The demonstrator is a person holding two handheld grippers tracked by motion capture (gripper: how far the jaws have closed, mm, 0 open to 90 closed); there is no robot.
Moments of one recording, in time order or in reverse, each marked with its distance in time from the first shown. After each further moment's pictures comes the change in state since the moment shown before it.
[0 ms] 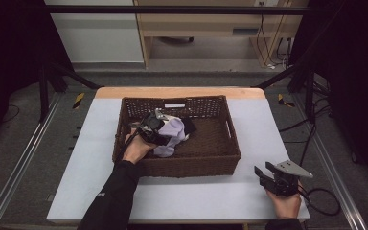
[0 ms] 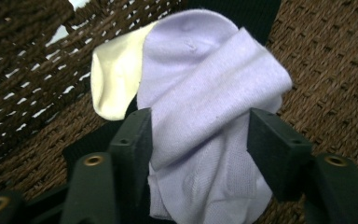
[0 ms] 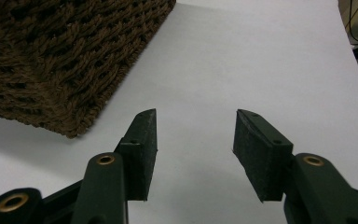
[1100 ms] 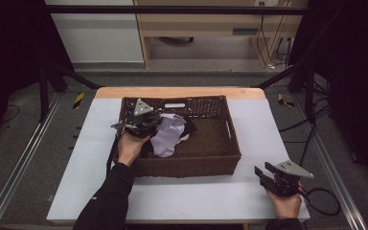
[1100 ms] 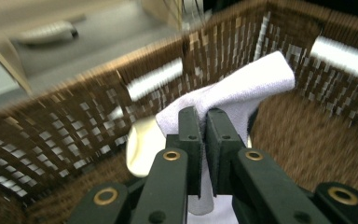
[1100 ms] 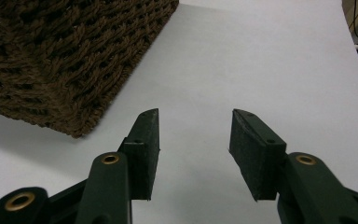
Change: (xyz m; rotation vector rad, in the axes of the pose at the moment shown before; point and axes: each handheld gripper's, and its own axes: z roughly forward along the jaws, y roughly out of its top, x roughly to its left) left arm 0.011 -0.005 -0.061 -0.406 0.025 -0.124; right arm 0.000 0.000 -0.002 0.001 0.015 0.008
